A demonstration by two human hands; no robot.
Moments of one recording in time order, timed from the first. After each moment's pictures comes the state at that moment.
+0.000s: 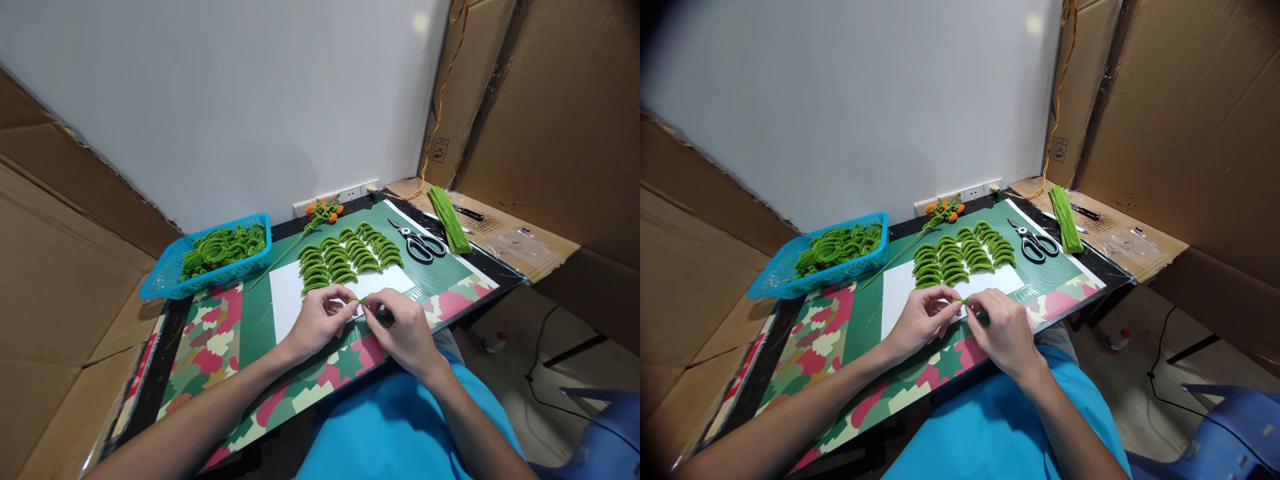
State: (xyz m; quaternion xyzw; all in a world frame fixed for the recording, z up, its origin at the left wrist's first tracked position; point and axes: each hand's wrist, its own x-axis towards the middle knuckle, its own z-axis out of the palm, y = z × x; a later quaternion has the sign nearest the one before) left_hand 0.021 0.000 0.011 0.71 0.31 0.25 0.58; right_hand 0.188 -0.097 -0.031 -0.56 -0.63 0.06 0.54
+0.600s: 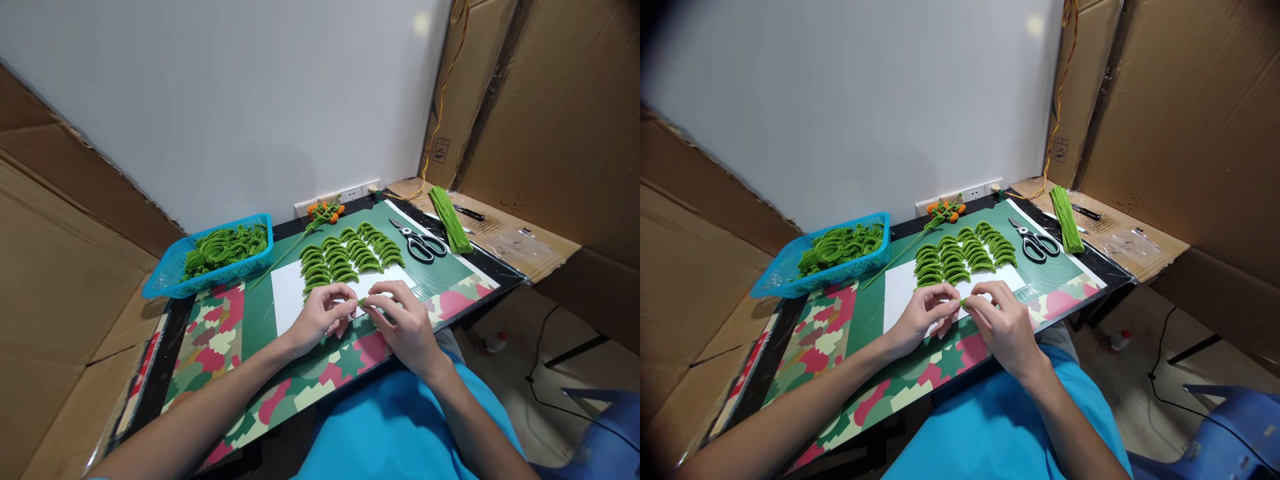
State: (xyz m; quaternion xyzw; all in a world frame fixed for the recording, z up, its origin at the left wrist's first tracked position) left_hand 0.018 0.010 0.007 0.66 0.27 0.21 0.67; right_hand 0.193 -0.097 -0.029 -0.51 -0.66 -0.05 0.55
